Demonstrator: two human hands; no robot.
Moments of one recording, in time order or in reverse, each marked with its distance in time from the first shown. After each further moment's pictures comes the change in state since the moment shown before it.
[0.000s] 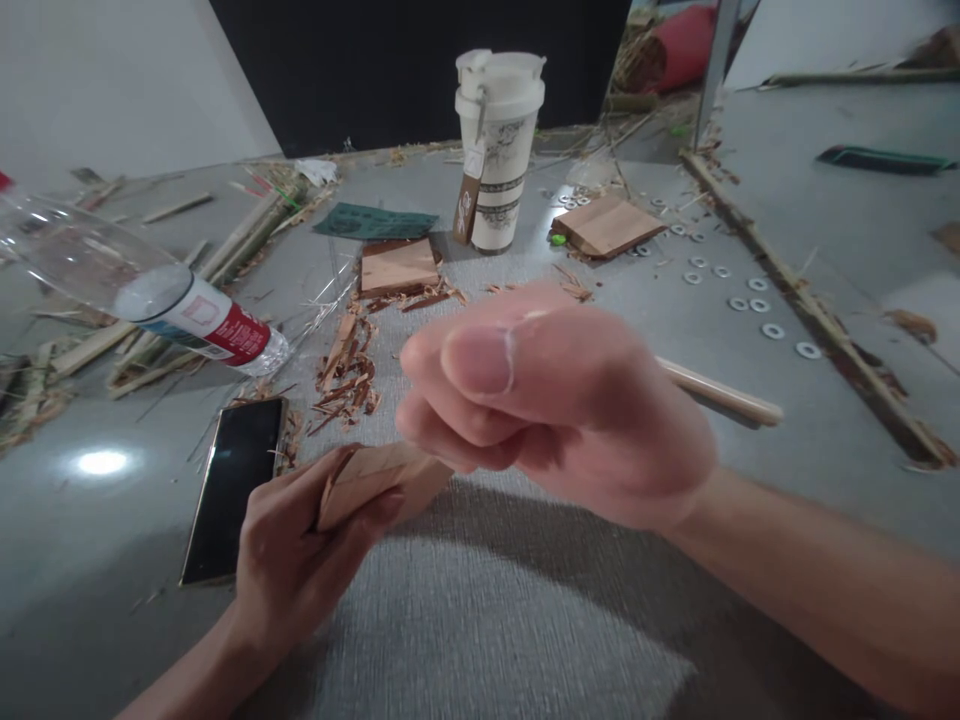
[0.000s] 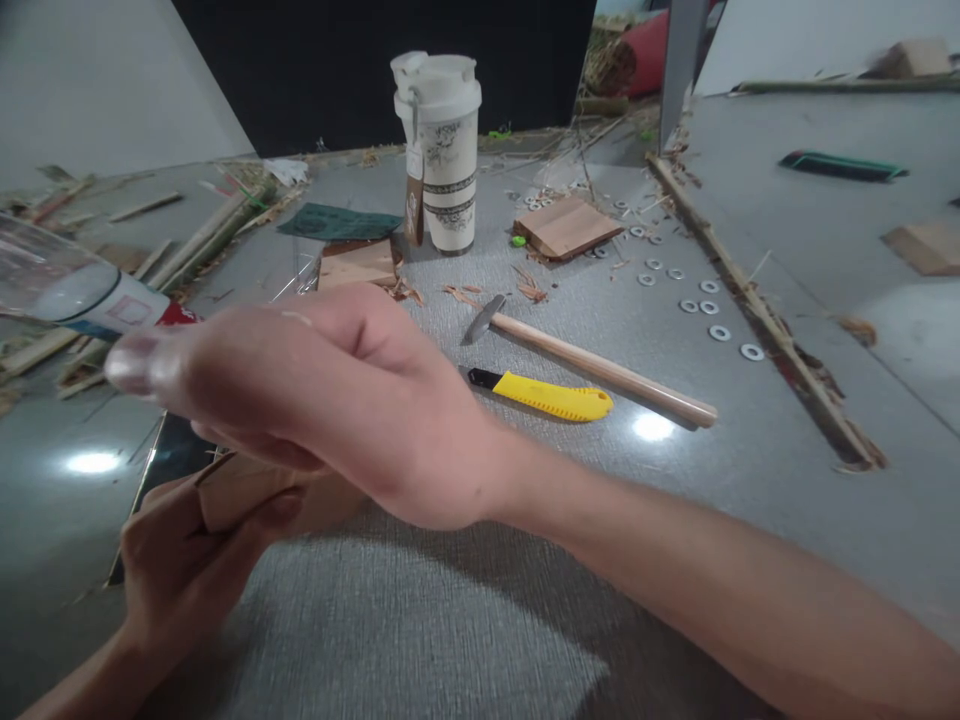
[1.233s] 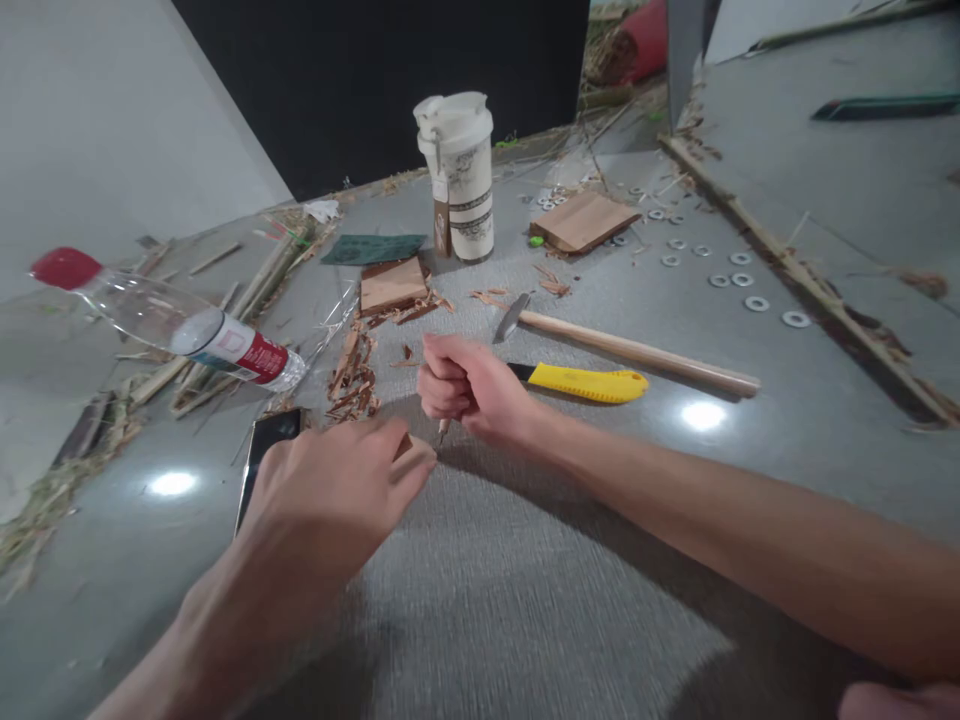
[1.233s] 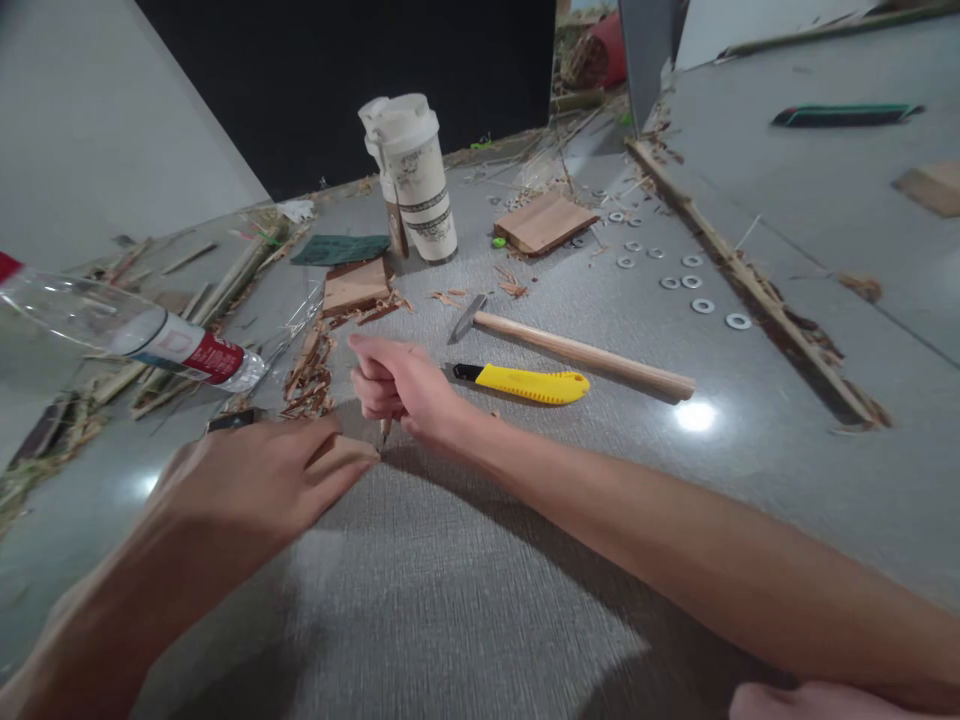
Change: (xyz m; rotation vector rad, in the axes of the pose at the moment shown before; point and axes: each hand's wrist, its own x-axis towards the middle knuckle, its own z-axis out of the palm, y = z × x) left_hand 0.052 0.051 -0.003 0.710 -0.559 -0.175; right_hand 0.006 0.100 -0.050 0.357 0.151 -0.017
